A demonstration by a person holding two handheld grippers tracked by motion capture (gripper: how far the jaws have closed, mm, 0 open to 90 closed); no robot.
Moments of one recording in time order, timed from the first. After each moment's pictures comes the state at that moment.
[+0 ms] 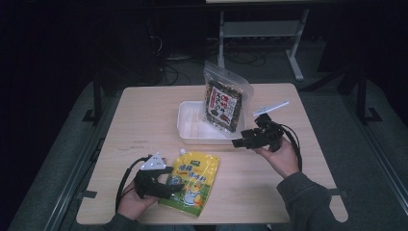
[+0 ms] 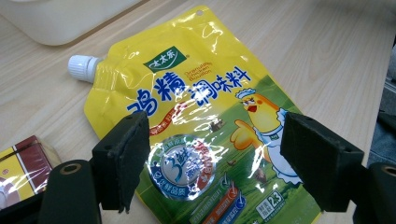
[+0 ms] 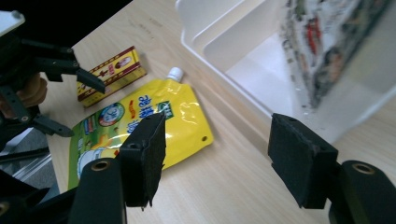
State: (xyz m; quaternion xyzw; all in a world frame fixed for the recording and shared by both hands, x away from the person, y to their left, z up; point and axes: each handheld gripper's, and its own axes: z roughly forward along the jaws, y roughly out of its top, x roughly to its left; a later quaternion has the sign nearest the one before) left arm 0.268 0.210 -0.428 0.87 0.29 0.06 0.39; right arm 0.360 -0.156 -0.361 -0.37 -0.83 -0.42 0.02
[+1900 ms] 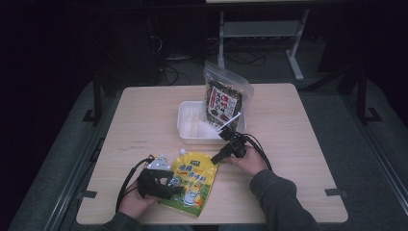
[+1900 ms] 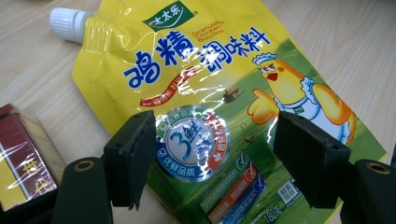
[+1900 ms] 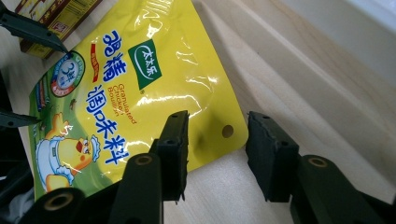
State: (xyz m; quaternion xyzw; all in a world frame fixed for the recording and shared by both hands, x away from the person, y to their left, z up) left arm 0.276 0.207 -0.444 0.89 0.30 0.04 0.34; right arm 0.402 -0.075 -0.451 -0.39 -0.87 -0.27 0.16
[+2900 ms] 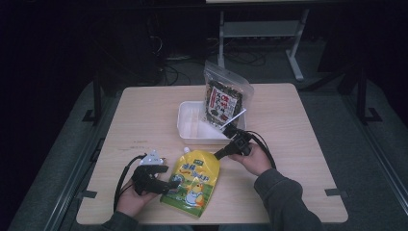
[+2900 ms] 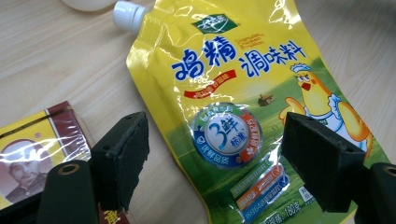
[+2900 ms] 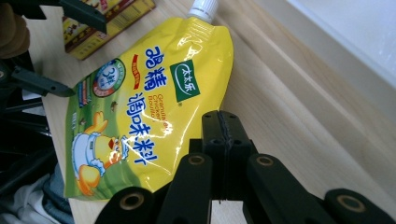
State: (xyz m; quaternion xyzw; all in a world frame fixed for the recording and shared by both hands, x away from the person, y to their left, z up) left arm 0.281 0.221 -0.437 0.86 0.34 0.05 0.37; right arm 0.386 -0.085 -0.413 -0.35 -0.88 -0.31 0.12
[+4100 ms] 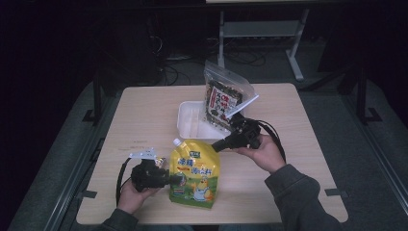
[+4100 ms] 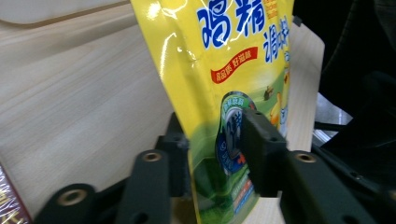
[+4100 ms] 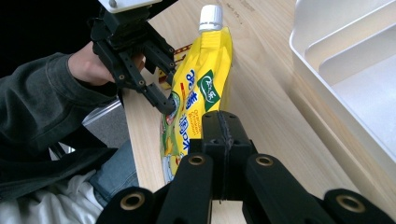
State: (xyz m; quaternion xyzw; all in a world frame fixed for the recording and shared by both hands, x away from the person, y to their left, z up) left arm 0.291 0.231 -0.438 0.81 0.32 -0.08 0.47; right arm 0.355 -0.097 -0.331 -0.26 -0.87 -0.40 0.11
